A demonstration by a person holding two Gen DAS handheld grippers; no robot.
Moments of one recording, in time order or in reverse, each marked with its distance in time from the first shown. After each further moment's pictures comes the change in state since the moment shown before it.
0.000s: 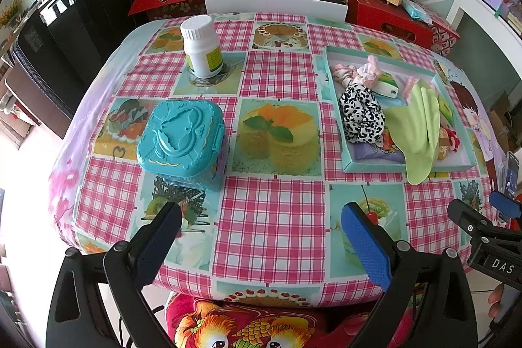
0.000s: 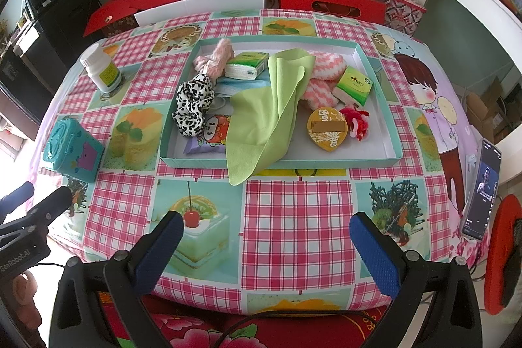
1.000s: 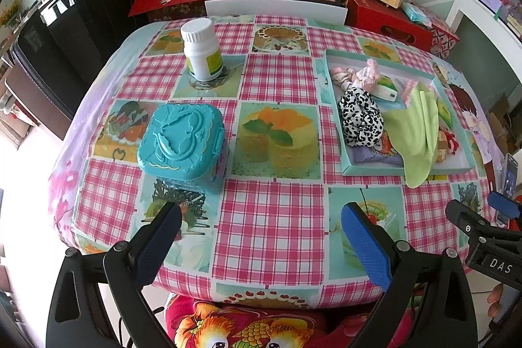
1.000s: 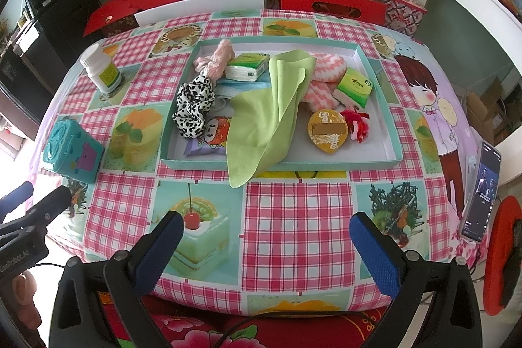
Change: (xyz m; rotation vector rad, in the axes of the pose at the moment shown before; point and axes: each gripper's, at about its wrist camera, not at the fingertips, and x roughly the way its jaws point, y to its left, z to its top) left arm -0.003 0.000 0.001 -0.004 -0.013 -0.004; right arm 0.000 0.001 0.001 -0.002 -0.002 -0.001
